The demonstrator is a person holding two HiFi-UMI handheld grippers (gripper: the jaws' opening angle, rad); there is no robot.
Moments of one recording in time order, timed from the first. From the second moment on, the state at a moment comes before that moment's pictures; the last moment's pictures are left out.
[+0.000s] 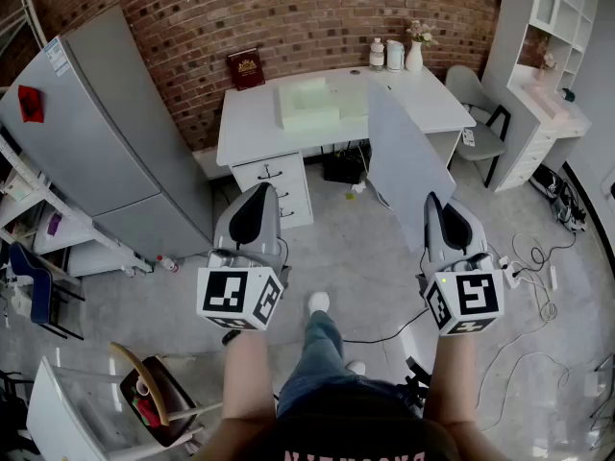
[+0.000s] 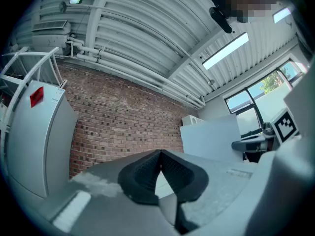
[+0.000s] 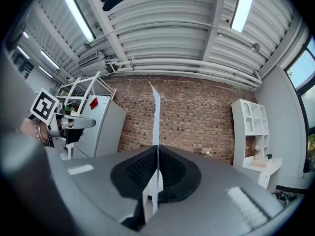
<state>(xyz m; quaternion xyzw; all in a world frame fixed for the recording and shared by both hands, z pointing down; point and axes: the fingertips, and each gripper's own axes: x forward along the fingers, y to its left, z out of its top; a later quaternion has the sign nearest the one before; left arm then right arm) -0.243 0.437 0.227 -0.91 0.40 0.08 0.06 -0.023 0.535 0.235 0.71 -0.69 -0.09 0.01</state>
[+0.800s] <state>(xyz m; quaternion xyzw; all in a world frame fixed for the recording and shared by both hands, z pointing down) -0.169 0.238 0.243 -0.92 0.37 0.01 0.09 0.038 0.341 0.246 0.72 -0.69 -0.07 0.02</state>
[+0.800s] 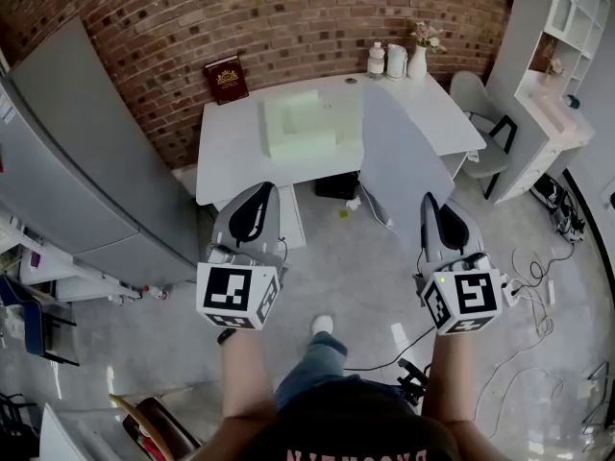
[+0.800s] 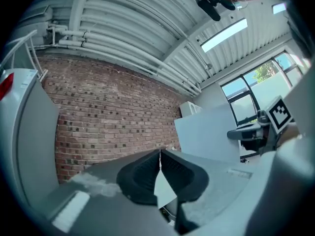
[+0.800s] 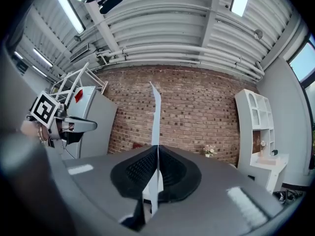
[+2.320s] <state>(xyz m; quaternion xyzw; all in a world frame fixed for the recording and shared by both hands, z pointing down) -0.108 -0.098 0.278 -0.90 0.43 0.00 0.04 0.135 -0.012 0.274 0.70 -0.71 -0.03 0.02</state>
